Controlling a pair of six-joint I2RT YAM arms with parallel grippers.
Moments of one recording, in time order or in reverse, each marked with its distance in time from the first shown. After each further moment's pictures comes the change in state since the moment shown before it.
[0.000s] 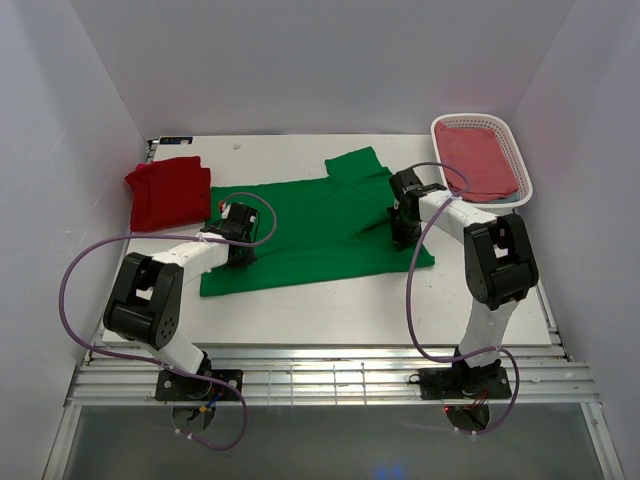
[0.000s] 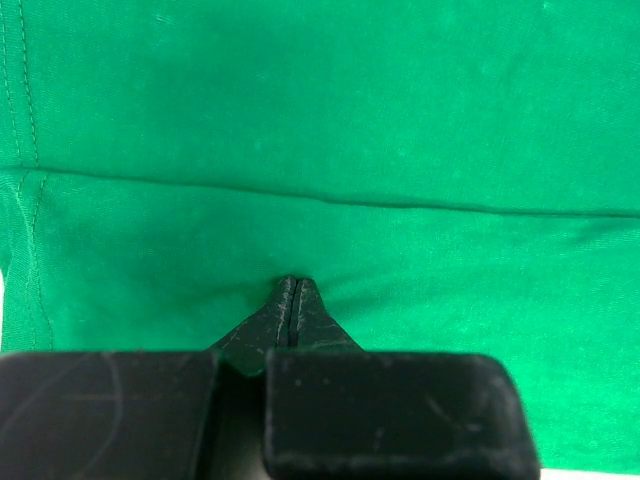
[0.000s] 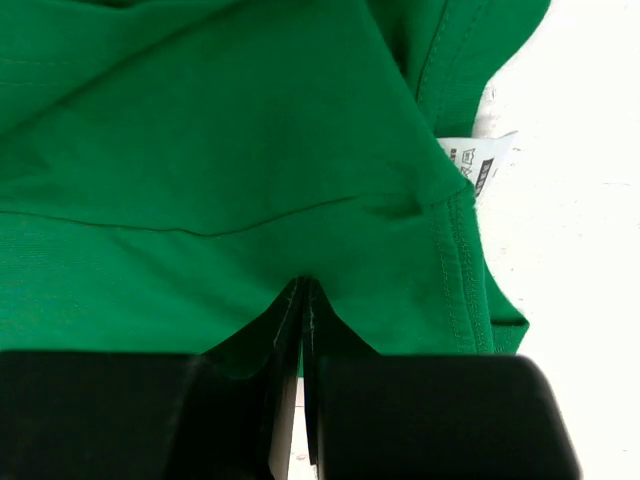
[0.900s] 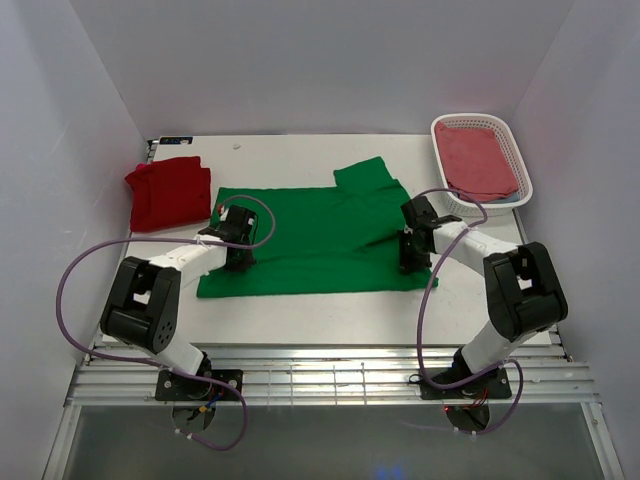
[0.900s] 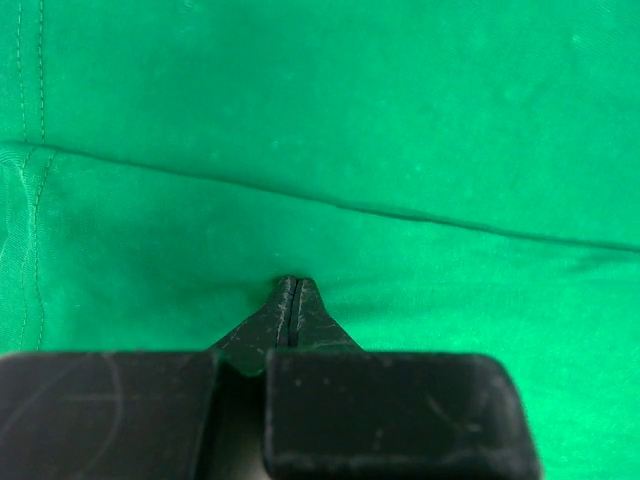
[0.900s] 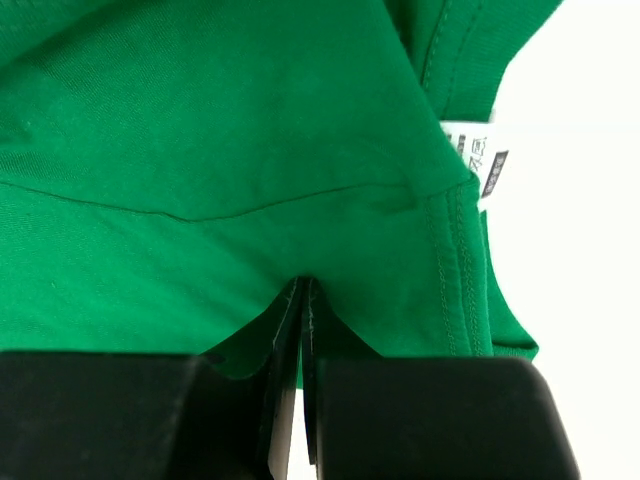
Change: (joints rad) left arm 0.000 -0.021 -0.016 -0.024 0.020 -0.006; right arm 0.006 -0.220 -0.352 0.157 -0.045 0.078
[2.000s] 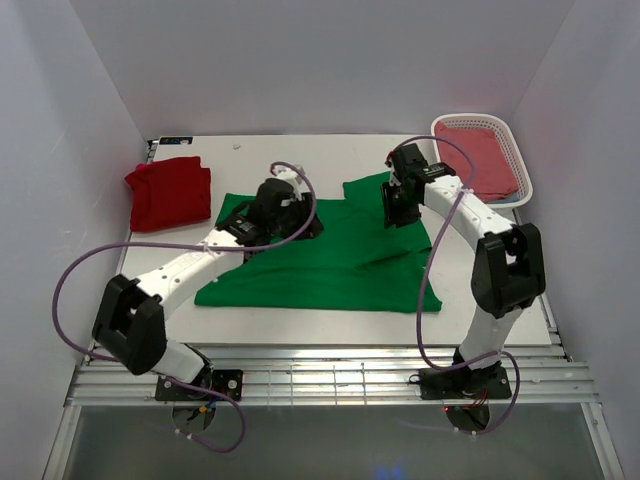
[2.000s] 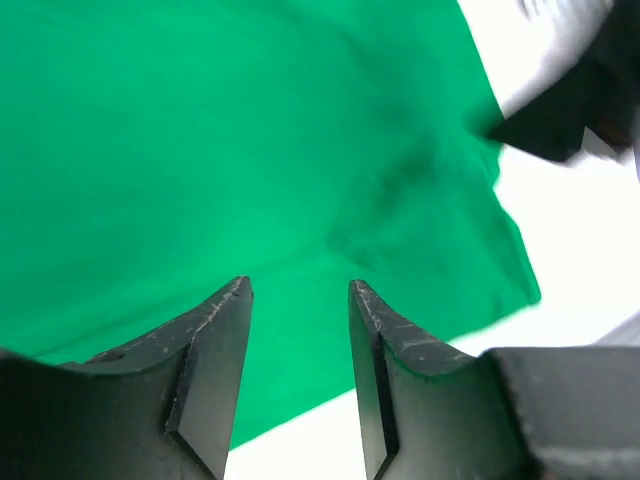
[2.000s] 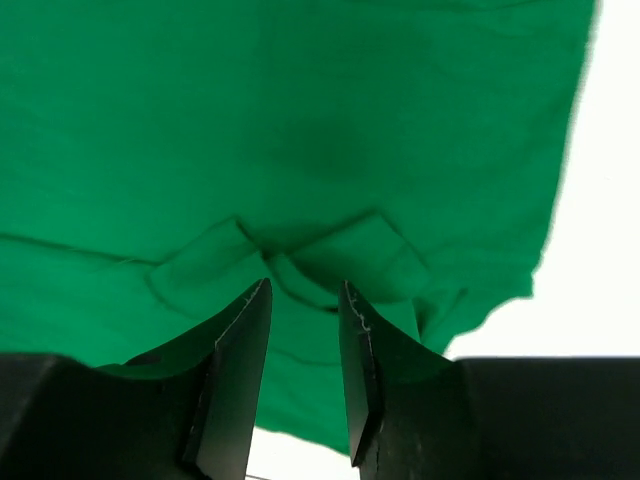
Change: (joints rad) left arm -0.278 -0.136 0.247 0.148 0.269 -0.044; right arm 0.014 0.138 0.539 -0.277 -0.036 -0.135
